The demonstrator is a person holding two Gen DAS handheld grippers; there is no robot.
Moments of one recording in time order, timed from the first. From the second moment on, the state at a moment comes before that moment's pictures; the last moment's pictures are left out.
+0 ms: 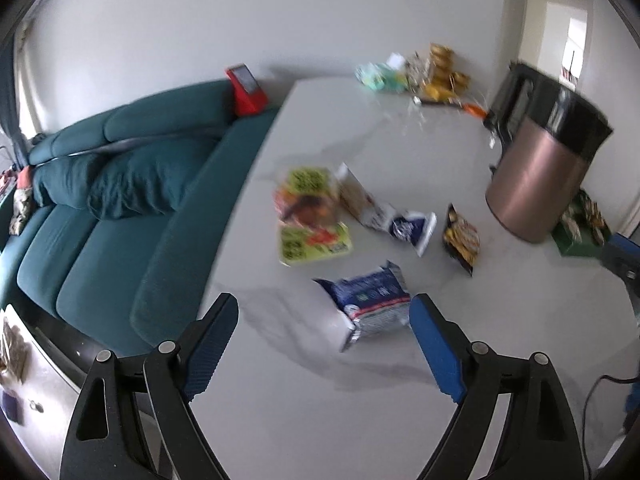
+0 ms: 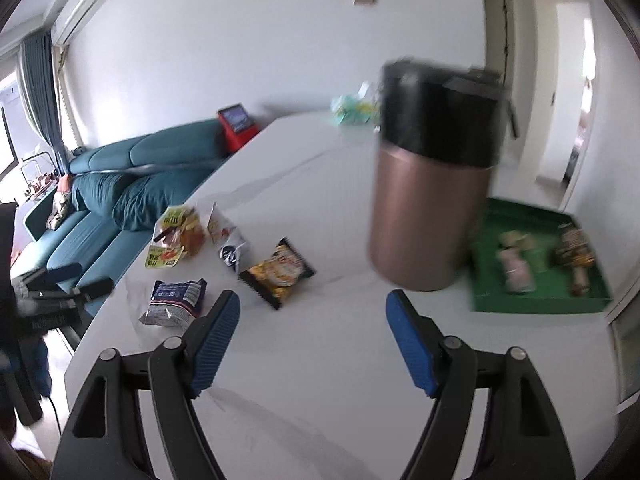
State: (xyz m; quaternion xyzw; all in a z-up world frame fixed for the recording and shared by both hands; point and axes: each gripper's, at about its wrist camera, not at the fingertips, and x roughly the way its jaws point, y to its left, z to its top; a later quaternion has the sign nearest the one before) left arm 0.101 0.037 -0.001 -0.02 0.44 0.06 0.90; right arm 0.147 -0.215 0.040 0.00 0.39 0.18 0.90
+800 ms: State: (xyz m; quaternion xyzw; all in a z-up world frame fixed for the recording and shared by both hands) left arm 0.154 0.017 -0.059 -0.02 0.50 0.07 0.86; right arm 0.249 -0.152 -0.040 0.00 0.47 0.16 0.87
